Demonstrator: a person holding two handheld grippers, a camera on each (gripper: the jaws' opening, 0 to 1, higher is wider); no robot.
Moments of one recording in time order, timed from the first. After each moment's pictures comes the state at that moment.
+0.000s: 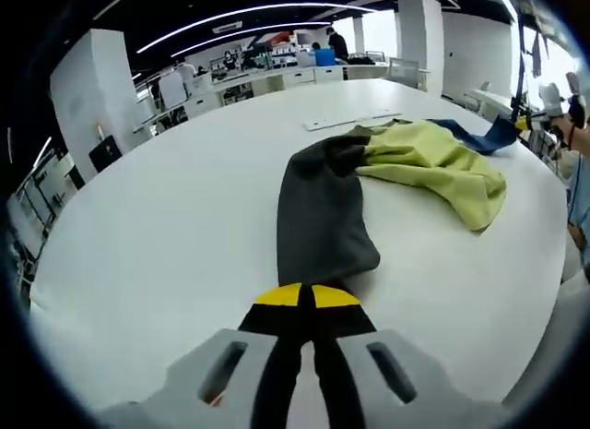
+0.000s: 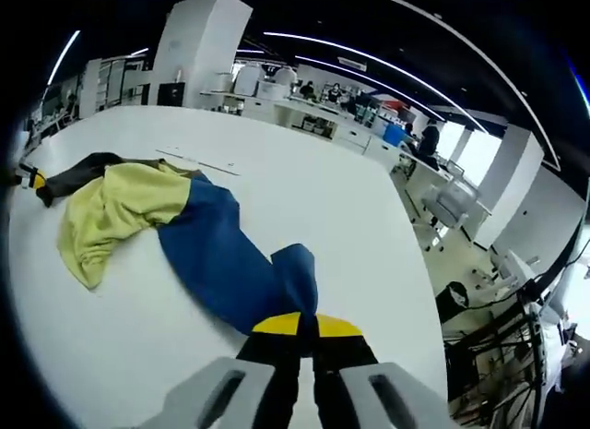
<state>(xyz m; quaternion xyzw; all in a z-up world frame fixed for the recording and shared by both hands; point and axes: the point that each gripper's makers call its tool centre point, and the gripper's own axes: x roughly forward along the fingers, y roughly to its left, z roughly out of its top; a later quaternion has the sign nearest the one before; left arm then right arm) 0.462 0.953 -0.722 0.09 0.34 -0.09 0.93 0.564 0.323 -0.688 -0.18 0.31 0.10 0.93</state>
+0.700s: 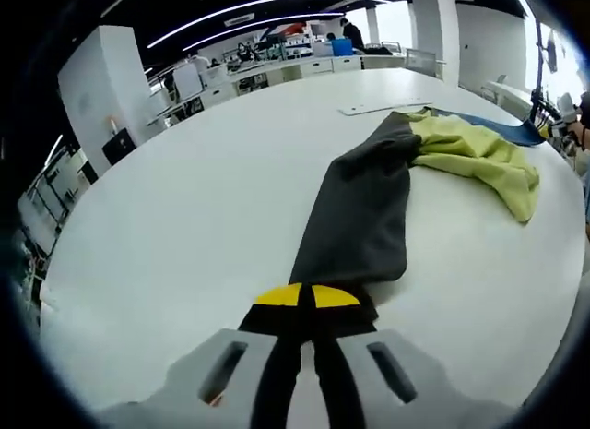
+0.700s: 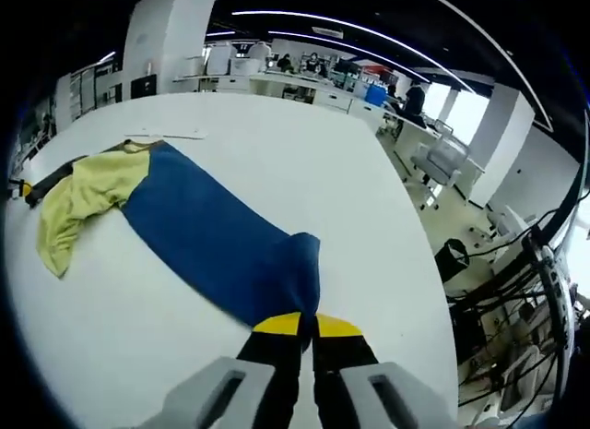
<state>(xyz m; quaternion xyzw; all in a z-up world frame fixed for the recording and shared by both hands) 0.479 1.007 -0.737 0.11 0.36 -0.05 0.93 0.556 0.284 -0.729 -0.15 0.38 0.06 0.91</state>
